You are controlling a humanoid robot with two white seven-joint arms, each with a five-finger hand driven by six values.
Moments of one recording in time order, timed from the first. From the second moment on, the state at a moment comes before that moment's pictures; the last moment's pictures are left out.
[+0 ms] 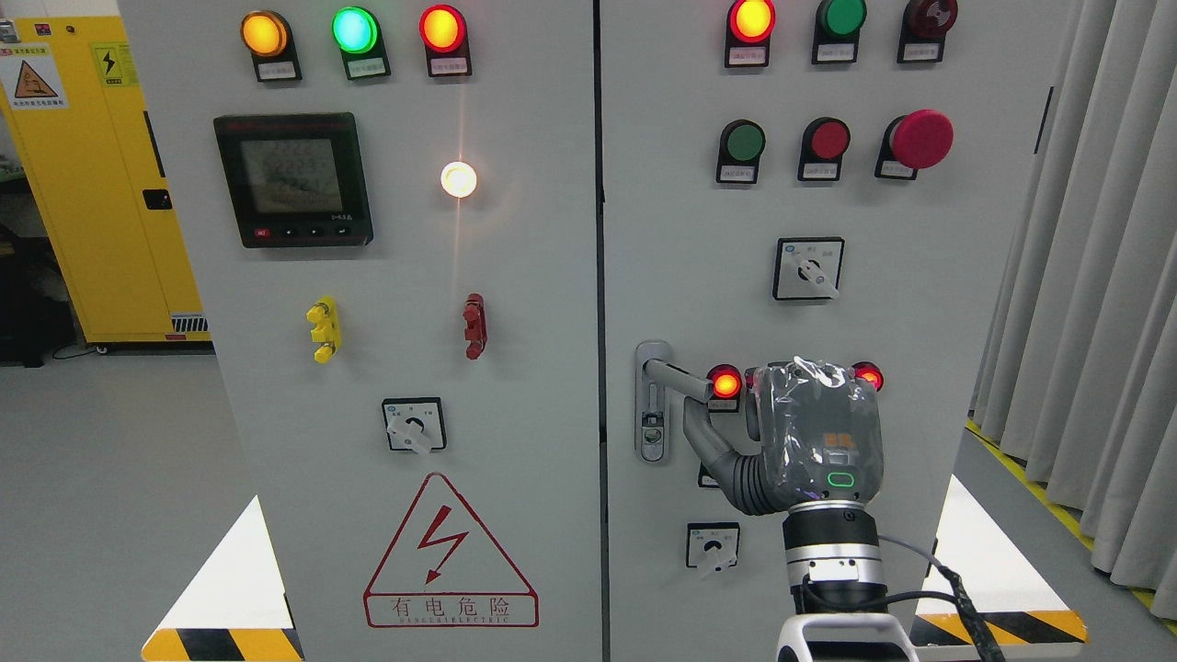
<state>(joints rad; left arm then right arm) 0.04 -0.10 -0.08 0.00 0.15 -0.04 0.10 -0.49 0.11 0.21 -1.83 1.52 0.27 0.05</state>
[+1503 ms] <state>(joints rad) 0.04 -0.10 -0.08 0.00 0.15 -0.04 0.10 -0.24 0.11 0.13 -1.96 1.46 0.00 -0.05</state>
